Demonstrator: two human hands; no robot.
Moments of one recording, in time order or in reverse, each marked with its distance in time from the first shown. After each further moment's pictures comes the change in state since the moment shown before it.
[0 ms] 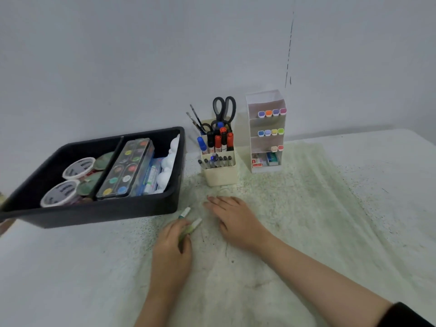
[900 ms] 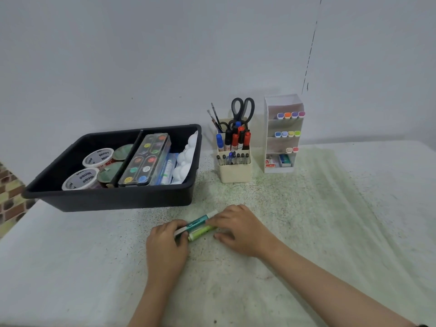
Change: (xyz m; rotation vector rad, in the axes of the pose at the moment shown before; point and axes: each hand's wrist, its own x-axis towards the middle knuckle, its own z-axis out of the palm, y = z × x) left_hand -0.006 -0.020 -0.030 0.123 -0.034 -0.163; right_hand -0.009 -0.037 -0.012 0.038 -0.108 -0.106
